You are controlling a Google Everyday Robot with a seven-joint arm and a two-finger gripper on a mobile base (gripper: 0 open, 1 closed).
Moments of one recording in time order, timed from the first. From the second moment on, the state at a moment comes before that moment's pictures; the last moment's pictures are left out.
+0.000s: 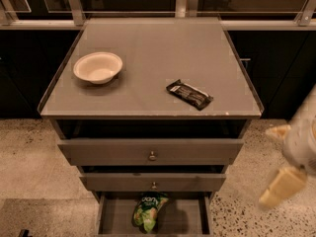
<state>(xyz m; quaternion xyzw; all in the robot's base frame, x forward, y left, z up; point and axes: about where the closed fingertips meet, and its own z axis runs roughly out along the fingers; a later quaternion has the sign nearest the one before) 0.373 -0.242 0.814 -0.50 0.84 0.09 0.18</state>
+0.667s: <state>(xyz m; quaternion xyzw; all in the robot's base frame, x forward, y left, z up) 0.314 -0.229 0.718 -0.43 0.85 0.20 0.23</state>
